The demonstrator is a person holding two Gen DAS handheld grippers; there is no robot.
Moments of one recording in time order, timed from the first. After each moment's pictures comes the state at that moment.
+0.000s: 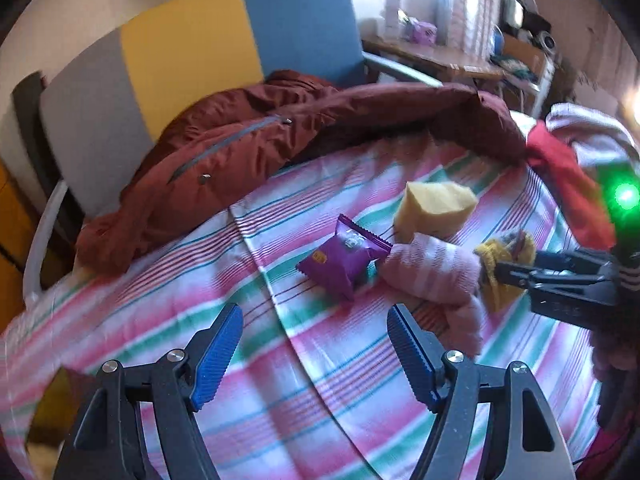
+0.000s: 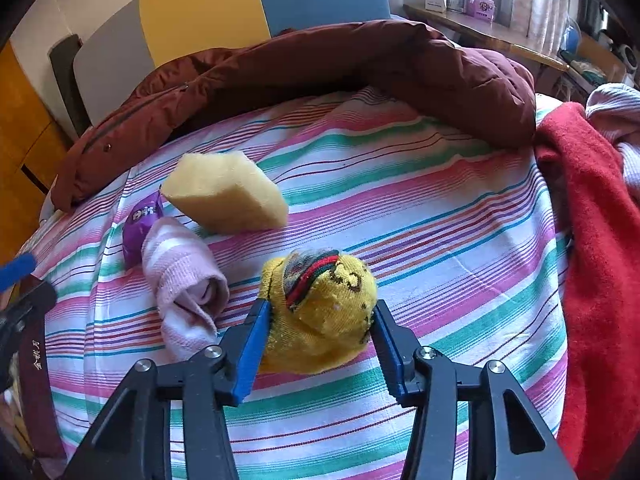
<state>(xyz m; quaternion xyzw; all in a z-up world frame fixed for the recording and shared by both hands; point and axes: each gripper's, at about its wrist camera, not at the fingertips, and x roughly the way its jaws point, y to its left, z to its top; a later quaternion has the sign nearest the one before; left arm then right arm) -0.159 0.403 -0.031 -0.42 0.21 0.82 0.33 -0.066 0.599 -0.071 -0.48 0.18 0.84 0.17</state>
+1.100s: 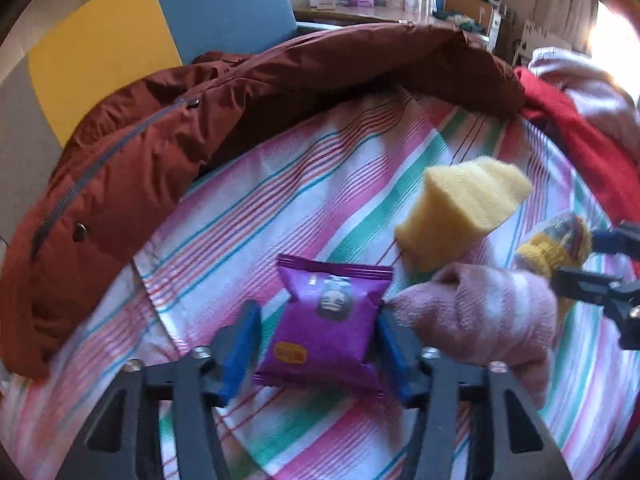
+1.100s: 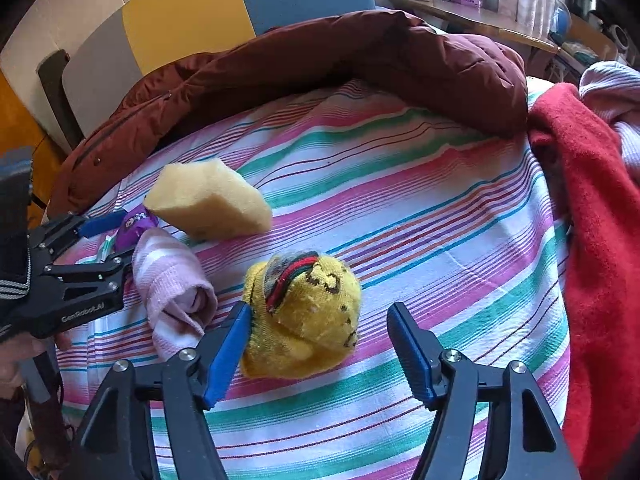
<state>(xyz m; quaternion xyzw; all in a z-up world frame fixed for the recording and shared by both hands) -0.211 0.467 -0.093 -0.42 0.26 0.76 0.42 -0.065 0.611 -0.073 -0.48 0.21 0.83 0.18</state>
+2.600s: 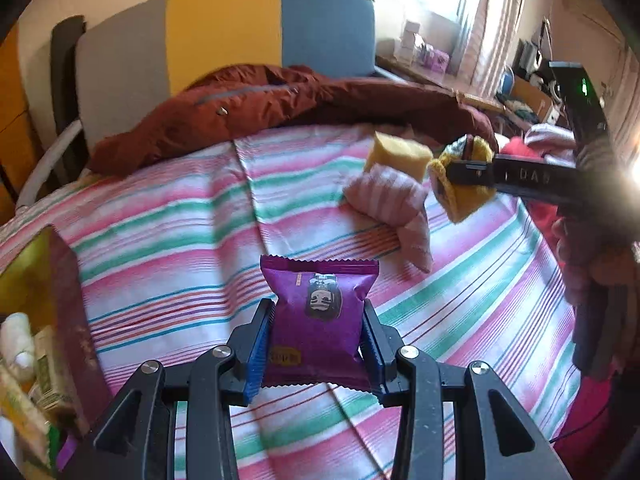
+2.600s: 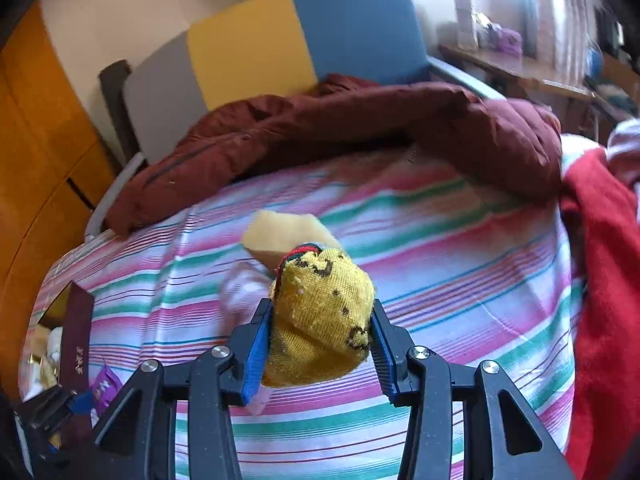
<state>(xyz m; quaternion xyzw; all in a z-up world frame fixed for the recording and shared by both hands) -0.074 0.343 -0.047 -0.42 0.11 0.84 0.32 -0.061 0.583 -0.029 -0.40 0.18 0.89 0.10</state>
